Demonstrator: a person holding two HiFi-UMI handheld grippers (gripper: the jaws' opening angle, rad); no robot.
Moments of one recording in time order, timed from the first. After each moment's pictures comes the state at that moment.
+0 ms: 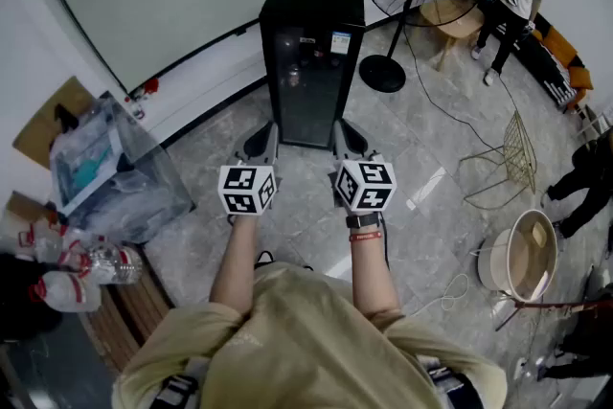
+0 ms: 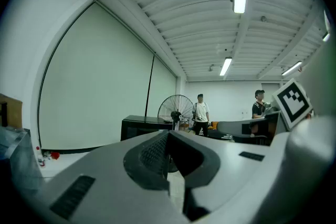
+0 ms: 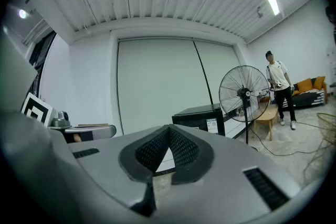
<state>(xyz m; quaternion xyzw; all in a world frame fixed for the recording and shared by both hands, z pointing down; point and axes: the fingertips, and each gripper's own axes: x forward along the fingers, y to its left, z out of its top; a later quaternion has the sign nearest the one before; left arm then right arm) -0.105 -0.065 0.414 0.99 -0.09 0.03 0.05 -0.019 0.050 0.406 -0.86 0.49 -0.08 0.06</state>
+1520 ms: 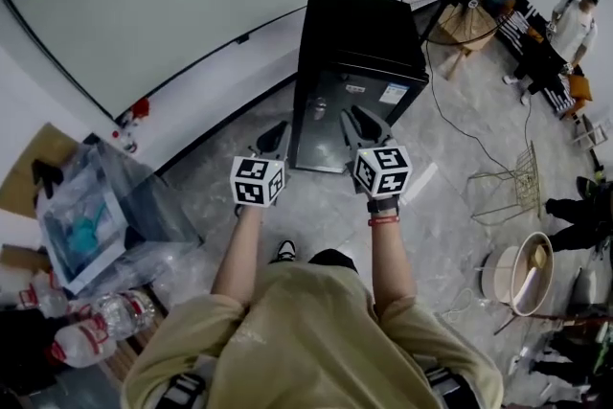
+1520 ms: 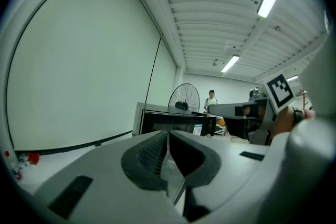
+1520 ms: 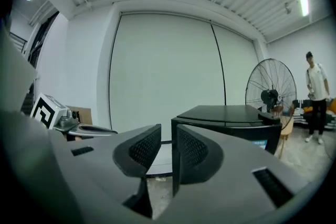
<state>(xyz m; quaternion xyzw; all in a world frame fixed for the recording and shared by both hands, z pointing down) 0.091 -0.400 0.492 0.99 -0.01 0.08 0.10 0.173 -0.297 0.437 -0.86 0.51 -0.08 -0.04</state>
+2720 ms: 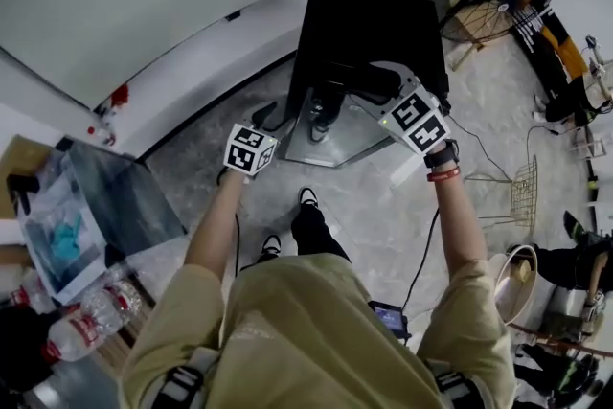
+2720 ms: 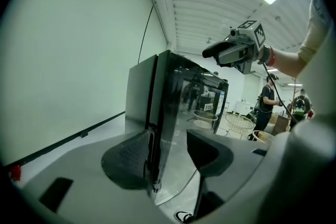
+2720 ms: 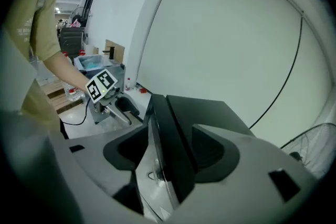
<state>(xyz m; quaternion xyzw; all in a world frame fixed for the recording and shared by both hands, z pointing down) 0.265 -0.479 0.637 0.98 0.09 0.19 0.07 0.338 -0.387 0.461 -0.65 0.64 -0.10 -0.39</state>
